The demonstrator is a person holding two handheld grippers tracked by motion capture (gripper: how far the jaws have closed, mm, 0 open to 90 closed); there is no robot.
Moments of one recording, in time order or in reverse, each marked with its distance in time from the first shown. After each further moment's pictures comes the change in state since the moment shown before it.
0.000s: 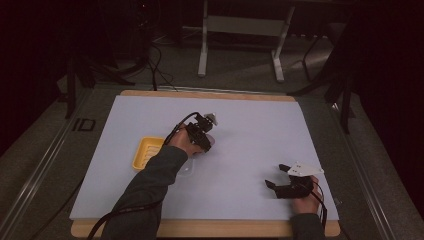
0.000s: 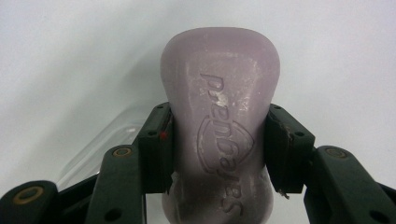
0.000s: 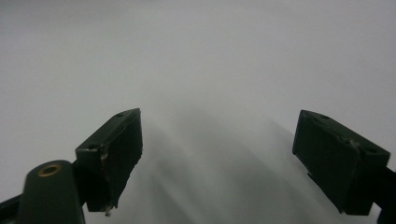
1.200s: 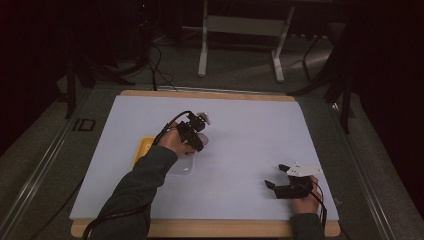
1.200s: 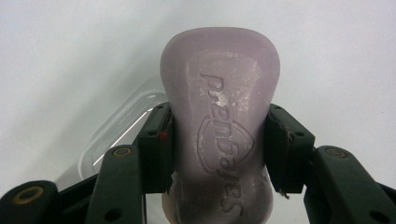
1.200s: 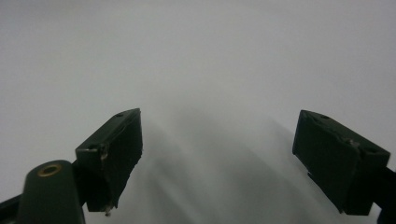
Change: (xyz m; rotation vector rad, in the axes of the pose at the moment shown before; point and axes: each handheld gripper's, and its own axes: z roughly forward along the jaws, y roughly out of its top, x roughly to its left) left arm 0.006 -0.020 -0.025 -0.014 0.021 0.026; right arm 0.001 0.000 0.001 0.011 -0.006 -0.015
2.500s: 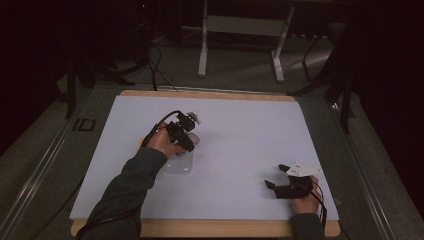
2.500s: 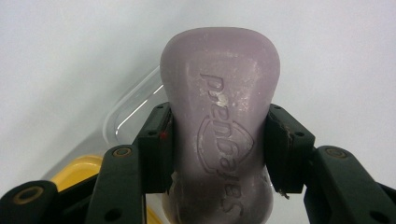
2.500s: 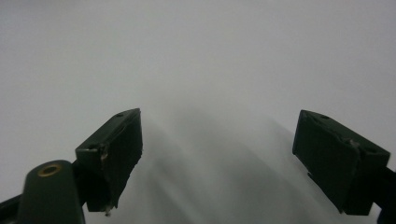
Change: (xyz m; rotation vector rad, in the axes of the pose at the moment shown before) left arm 0.014 -0.023 -0.013 -0.003 0.012 -0.029; right arm 0.000 0.000 0.000 -0.001 -0.001 0.001
